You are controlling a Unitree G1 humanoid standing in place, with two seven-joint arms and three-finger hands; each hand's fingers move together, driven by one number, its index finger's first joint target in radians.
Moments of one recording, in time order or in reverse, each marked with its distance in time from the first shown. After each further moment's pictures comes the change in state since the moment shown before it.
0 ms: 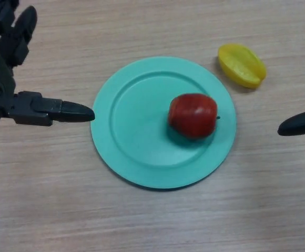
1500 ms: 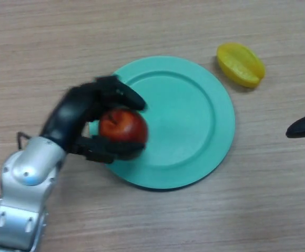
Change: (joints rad) left arm -0.015 -0.139 -0.312 0.374 0.443 -0.174 -0.256; right arm -0.041 -0.046 -0.032 -0.233 -0.016 0.138 -0.015
